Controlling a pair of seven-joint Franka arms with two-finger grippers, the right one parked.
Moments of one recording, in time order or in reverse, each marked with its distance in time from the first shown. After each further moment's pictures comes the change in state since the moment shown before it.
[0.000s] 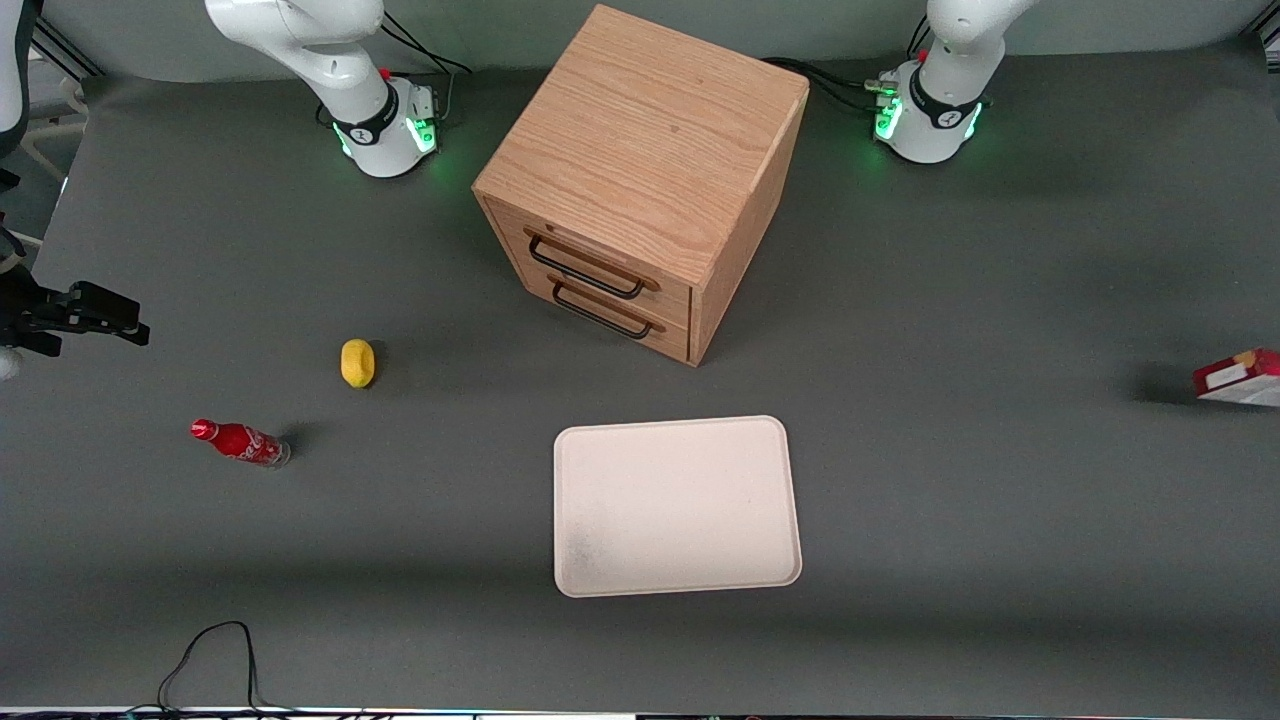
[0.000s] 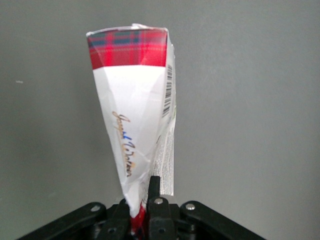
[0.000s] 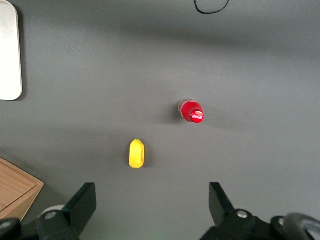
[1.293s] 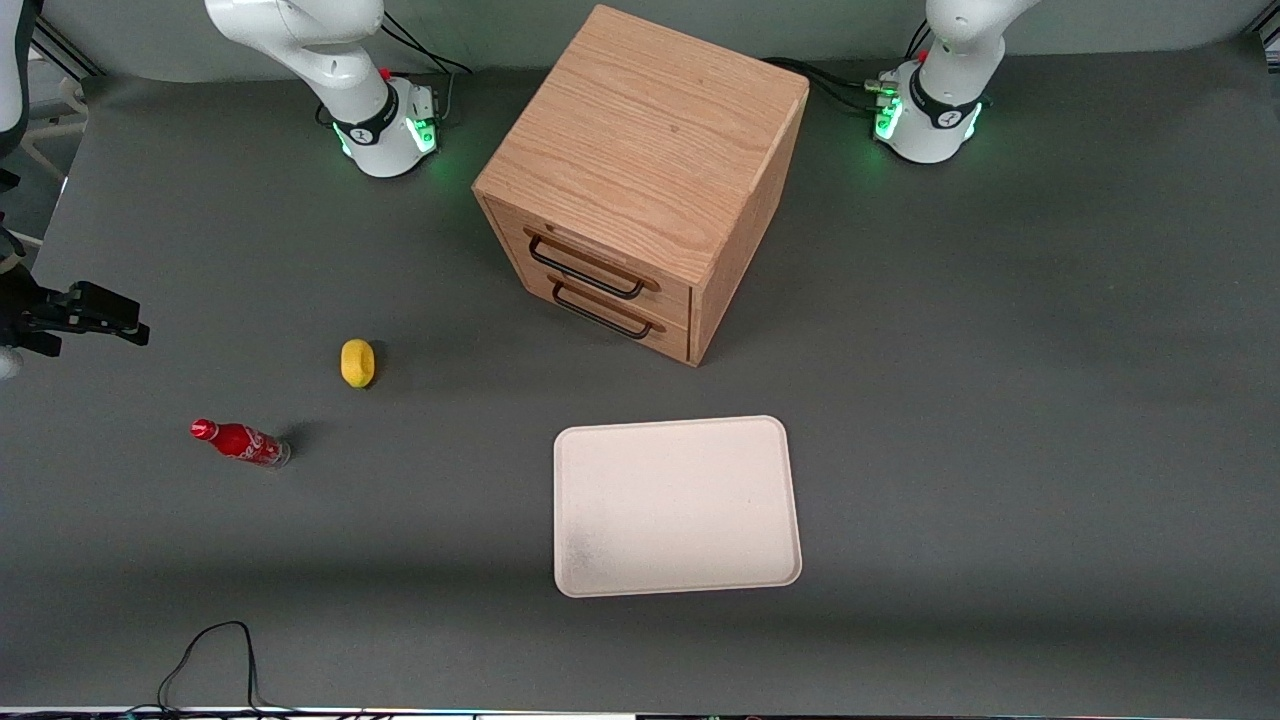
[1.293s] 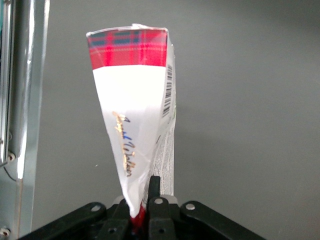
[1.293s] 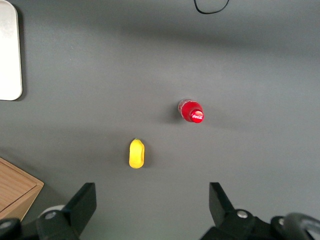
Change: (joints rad) arm -0.067 -0.264 -0.009 0.063 0.035 -0.283 1.146
